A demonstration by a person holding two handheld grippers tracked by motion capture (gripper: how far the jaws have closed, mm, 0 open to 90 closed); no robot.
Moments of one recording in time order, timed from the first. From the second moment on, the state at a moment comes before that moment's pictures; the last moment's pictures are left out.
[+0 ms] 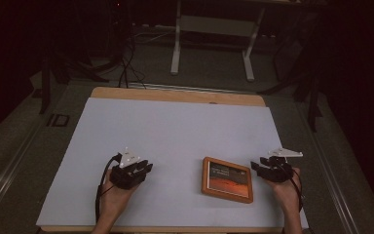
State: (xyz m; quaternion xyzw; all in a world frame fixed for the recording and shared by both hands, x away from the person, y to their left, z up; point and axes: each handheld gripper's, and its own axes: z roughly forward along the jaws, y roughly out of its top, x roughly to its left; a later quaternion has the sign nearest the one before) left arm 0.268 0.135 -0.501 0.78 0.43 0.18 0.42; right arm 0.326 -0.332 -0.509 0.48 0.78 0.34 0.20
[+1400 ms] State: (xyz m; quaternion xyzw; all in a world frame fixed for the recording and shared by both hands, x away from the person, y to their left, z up) left arm 0.222 -0.006 -0.518 0.86 0.23 0.09 0.44; right arm 0.342 -0.306 -0.526 0.47 0.79 0.35 0.17
